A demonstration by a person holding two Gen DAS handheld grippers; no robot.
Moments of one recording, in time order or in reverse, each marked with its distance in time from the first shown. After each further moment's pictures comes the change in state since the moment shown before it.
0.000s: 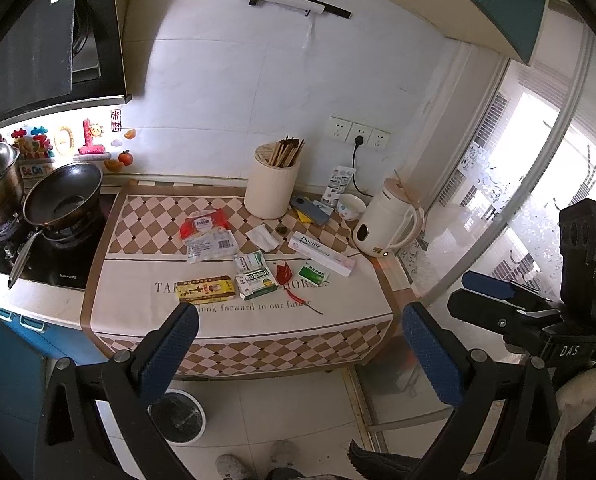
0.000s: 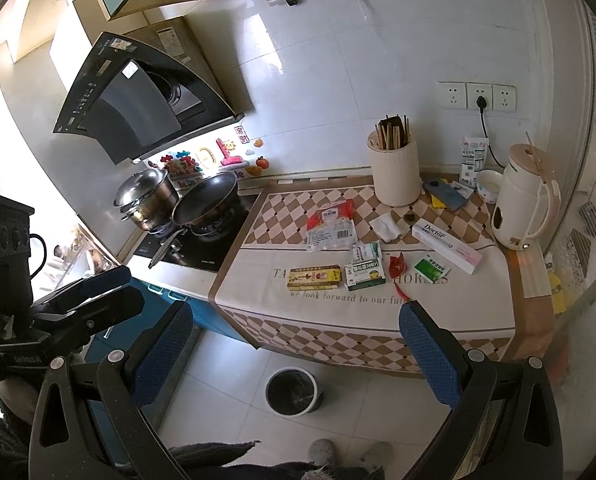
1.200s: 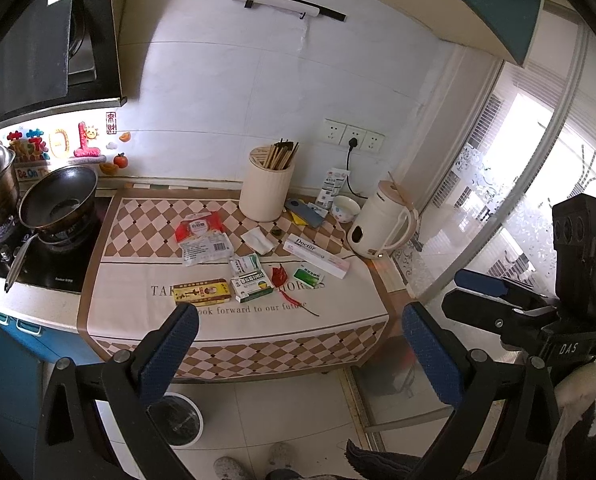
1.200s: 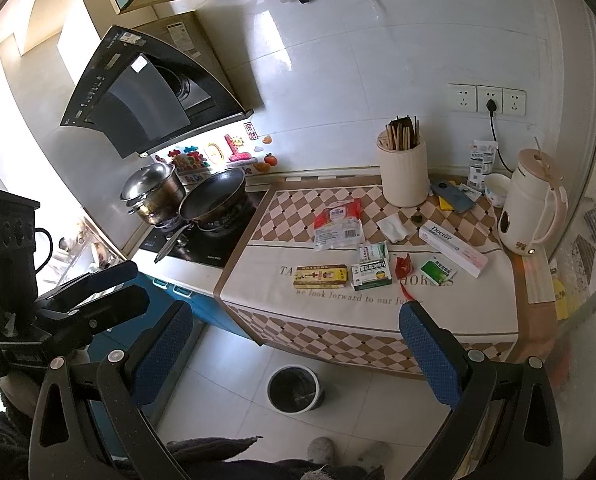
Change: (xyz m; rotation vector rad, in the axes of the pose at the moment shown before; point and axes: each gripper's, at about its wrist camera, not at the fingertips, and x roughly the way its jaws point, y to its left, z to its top) left arm -0.001 -0.006 0.003 0.004 -0.010 -0.019; right arm 0.005 0.005 -0.003 -0.023 0.007 0.013
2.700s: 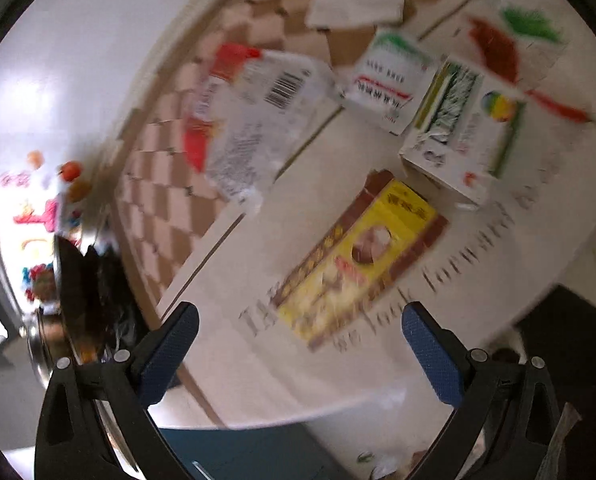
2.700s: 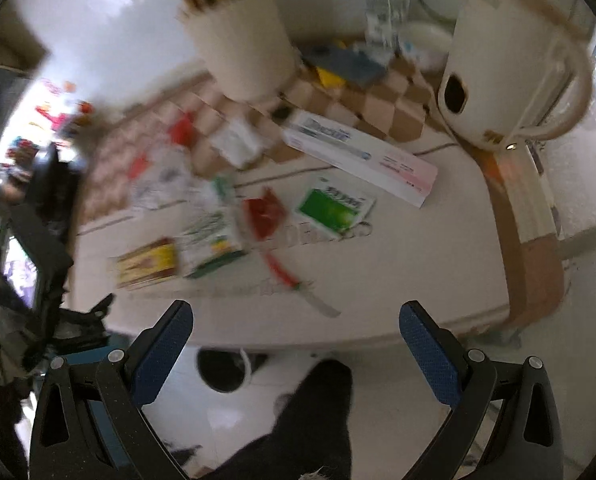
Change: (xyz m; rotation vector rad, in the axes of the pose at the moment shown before) left arm 0.448 0.118 -0.040 0.702 0.779 0.562; right arm 0.315 -0.245 0.015 0.300 0.414 -0.314
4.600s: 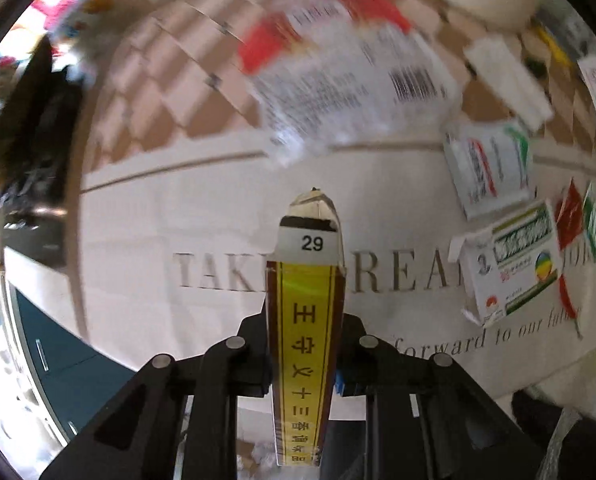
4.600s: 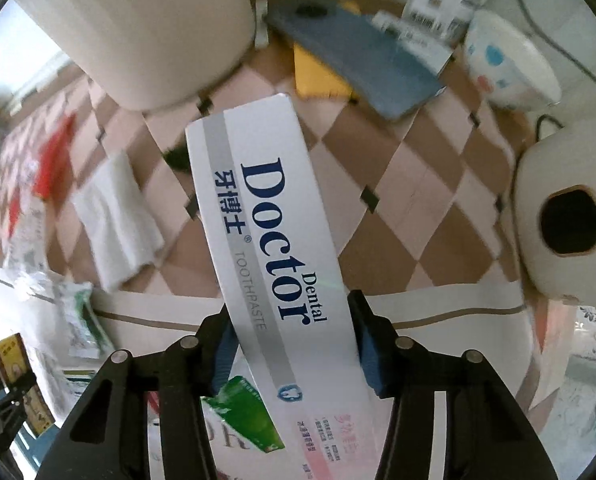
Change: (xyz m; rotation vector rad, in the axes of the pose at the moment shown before) left arm 0.083 0.058 -0.107 -0.693 0.104 -0.305; right arm 0.143 -0.017 0.169 -0.099 0.110 -0.162
